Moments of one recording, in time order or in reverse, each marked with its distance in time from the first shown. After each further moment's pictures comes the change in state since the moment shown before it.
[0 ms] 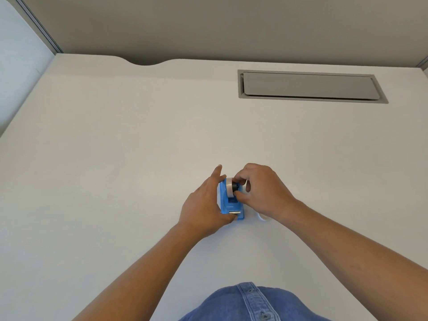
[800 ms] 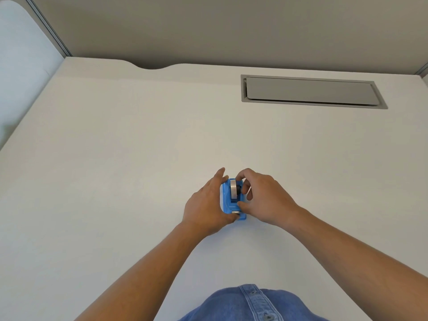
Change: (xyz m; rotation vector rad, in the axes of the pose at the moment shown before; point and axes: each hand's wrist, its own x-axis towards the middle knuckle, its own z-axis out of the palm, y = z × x) left_hand 0.000 -0.002 0.004 0.046 0.062 -0.012; right_hand -0.016 -0.006 0.002 0.032 -0.095 0.106
